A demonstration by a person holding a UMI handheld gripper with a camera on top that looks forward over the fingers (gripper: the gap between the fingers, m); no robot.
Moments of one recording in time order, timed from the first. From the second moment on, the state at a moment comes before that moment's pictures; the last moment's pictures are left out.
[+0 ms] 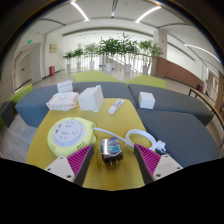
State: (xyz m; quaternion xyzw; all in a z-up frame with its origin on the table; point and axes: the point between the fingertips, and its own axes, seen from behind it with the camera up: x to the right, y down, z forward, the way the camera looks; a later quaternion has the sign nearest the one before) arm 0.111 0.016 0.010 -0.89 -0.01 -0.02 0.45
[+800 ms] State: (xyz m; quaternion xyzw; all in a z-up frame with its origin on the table) arm 0.090 -0.120 0.145 -0.85 -0.05 0.00 0.52
